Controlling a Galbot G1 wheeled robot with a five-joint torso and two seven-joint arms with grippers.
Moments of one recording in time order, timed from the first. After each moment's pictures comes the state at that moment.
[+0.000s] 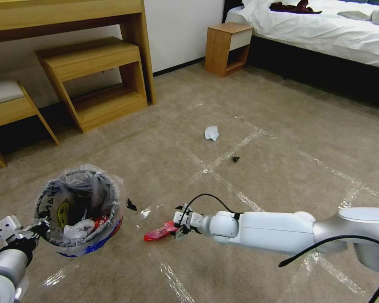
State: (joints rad) left arm 1.69 -1.20 -1.07 -2.22 -1.14 0.50 -0.41; right arm -0.09 1.15 -1.31 1.31 0.54 -0.07 -0.03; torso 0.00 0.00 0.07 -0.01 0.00
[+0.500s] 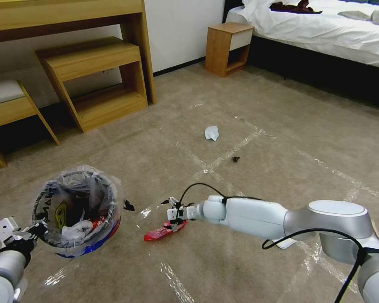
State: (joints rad) left arm 1.68 -1.20 -1.07 -2.20 -1.14 0.49 -0.40; right arm -0.07 1.27 -1.22 0.97 0.22 0.17 -0.30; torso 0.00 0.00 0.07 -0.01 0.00
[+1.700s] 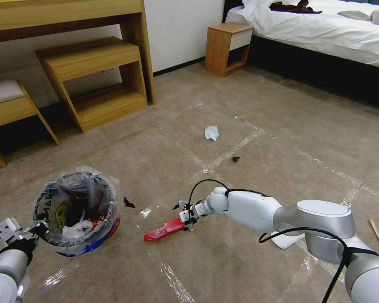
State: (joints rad) left arm 1.66 -1.21 -1.06 -2.16 -1.13 0.48 -0.40; right arm -0.11 1.34 -1.21 0.74 0.12 0.32 -0.47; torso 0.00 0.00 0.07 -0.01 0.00
